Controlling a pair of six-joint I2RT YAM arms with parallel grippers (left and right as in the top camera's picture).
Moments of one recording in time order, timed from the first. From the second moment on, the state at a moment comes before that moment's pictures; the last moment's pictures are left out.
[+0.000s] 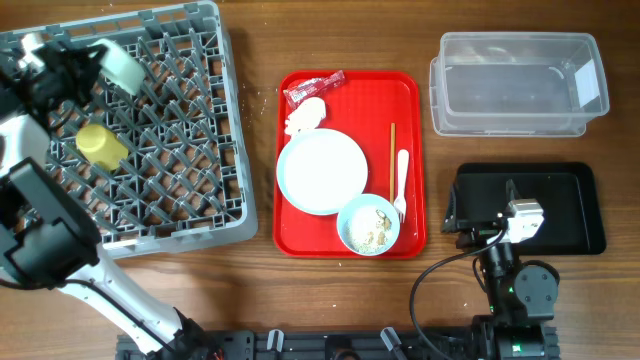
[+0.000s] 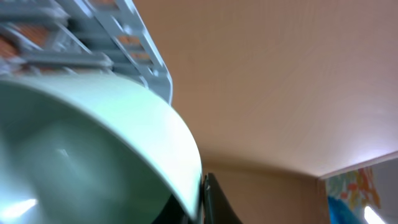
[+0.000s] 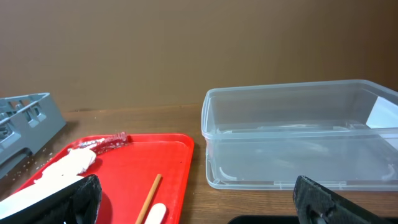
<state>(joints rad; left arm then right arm) 0.60 2.15 1.55 0.05 1.23 -1.05 0.02 0.02 0.01 0.00 -0.07 0.10</state>
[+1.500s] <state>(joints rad) 0.47 1.91 1.55 -0.49 -0.13 -0.44 0.02 0.02 0.01 0.00 -0.07 0.10</state>
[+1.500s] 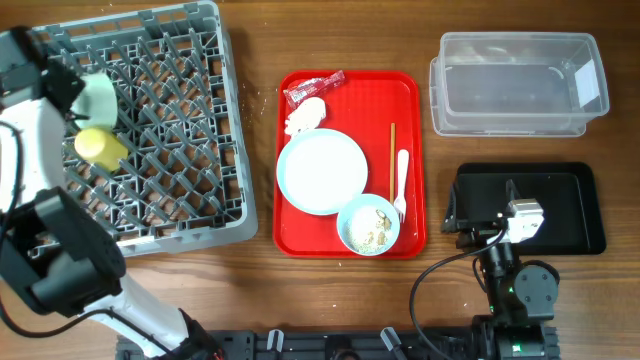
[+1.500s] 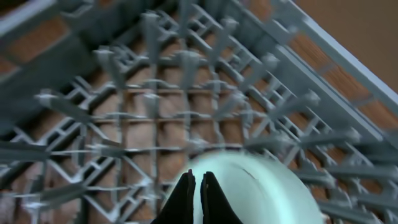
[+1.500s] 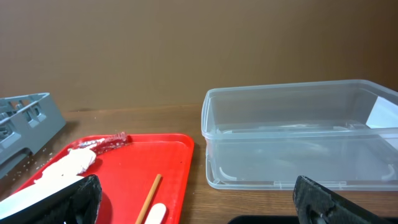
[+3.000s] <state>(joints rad) -0.41 1.87 1.55 -1.12 -0.03 -0.55 0.02 0.02 0.01 0.00 -0.07 0.10</state>
